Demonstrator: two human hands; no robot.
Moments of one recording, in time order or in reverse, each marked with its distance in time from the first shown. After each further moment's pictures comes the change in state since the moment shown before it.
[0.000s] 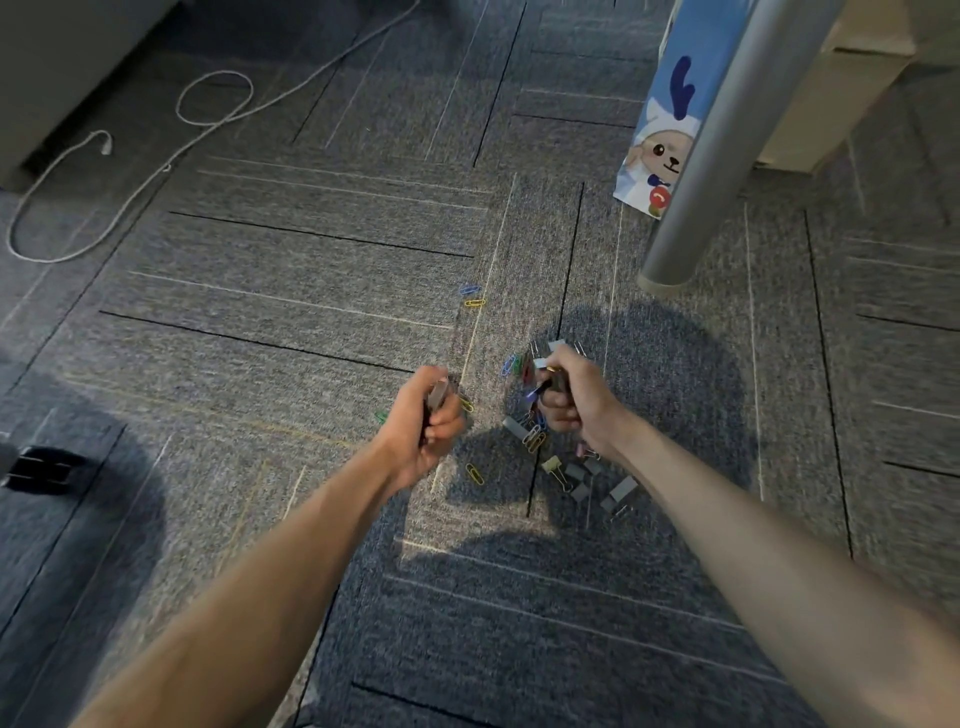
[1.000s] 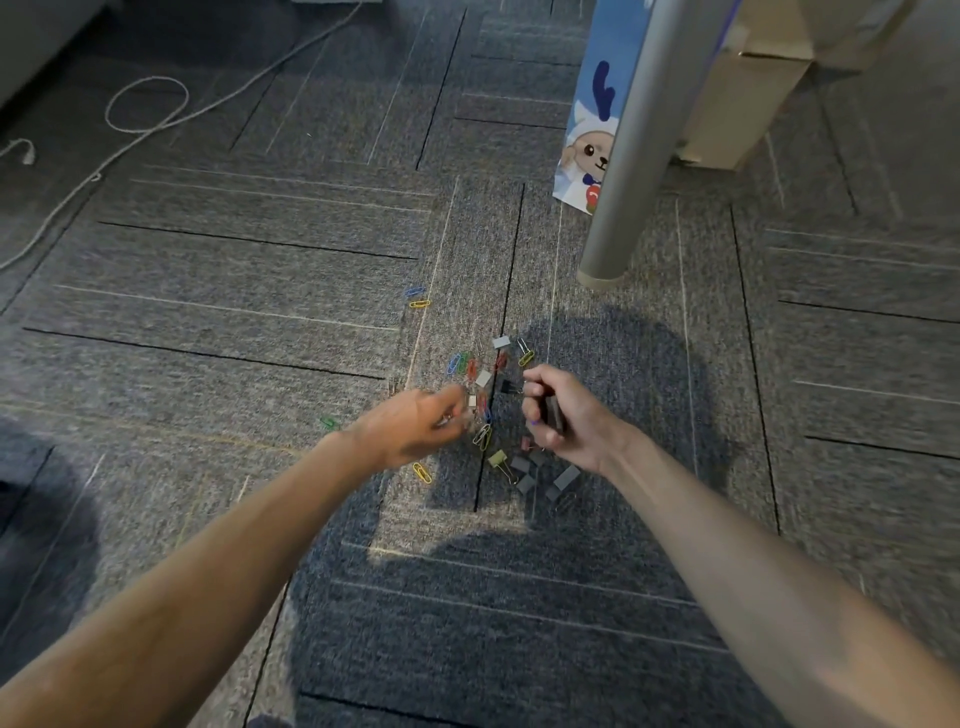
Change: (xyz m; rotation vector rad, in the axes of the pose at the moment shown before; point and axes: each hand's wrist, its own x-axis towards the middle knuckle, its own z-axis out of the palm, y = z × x) left_hand 0.033 -0.009 0.024 1.631 -0.202 0.425; right_hand -0.038 0.005 -0.037 0.296 0.004 0.160
